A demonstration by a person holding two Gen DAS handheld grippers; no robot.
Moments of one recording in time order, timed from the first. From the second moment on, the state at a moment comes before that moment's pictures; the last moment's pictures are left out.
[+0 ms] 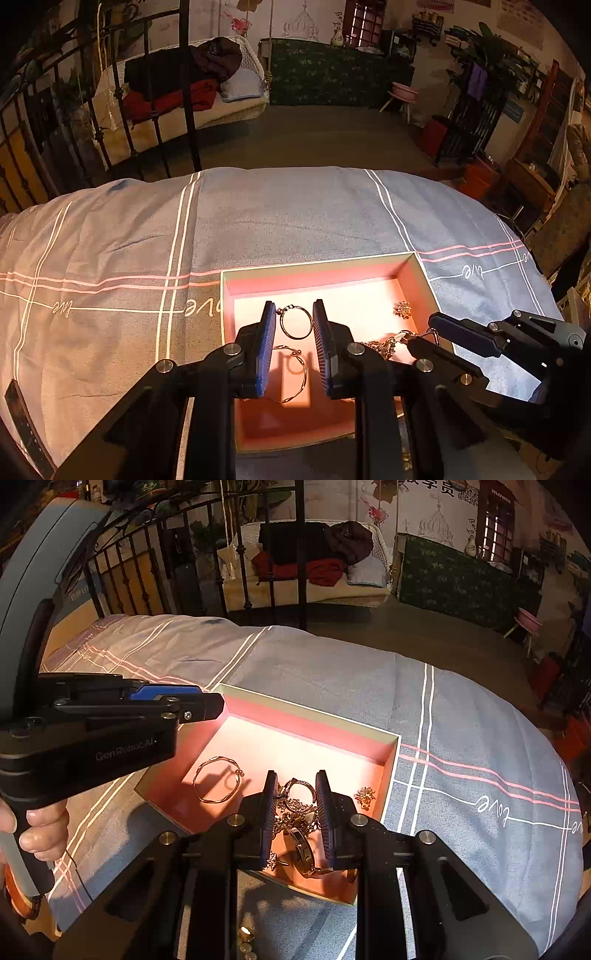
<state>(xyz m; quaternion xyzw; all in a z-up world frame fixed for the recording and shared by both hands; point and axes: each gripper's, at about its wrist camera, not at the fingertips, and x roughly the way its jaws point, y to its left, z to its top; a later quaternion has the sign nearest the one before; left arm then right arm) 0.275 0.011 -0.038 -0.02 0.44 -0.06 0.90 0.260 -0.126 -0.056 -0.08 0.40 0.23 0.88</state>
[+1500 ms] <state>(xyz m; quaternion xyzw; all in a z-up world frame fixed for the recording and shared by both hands) 0.136 -0.036 -0.128 0.05 0.48 -0.06 0.87 0.123 -0.212 -0.130 -0.02 0.45 0.16 0.88</state>
